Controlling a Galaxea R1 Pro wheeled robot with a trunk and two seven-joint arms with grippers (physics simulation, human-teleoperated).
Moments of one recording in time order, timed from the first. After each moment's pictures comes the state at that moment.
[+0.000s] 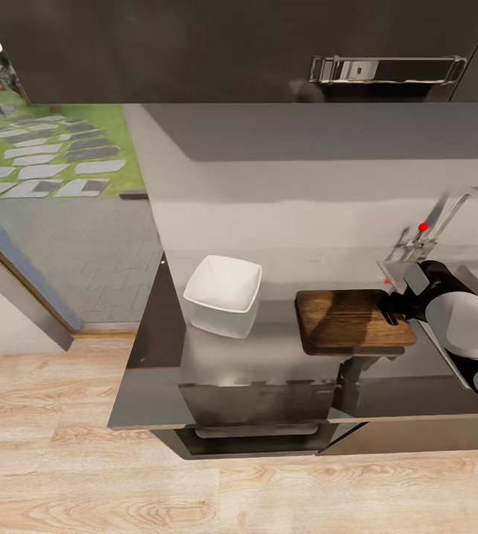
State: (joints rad) left arm 0.01 0.00 0.00 0.03 0.01 -0.20 -0.06; right arm -1.45 -0.22 -0.93 -0.24 0.49 0.84 -0.41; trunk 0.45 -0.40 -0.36
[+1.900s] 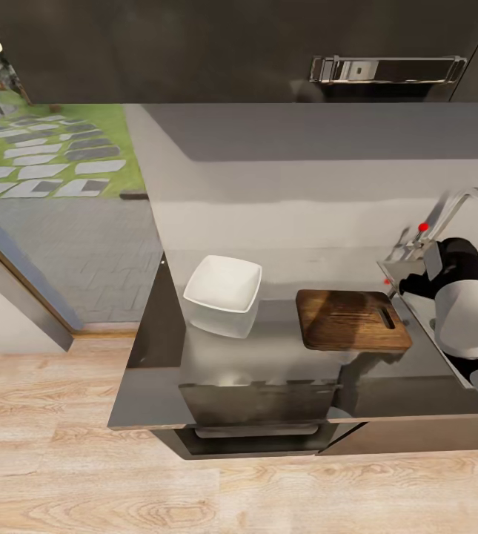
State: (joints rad) left arm 0.01 0.00 0.00 0.03 0.01 -0.20 -0.06; right arm -1.47 -0.19 -0.81 -0.46 0.49 0.99 -0.32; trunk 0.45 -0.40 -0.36
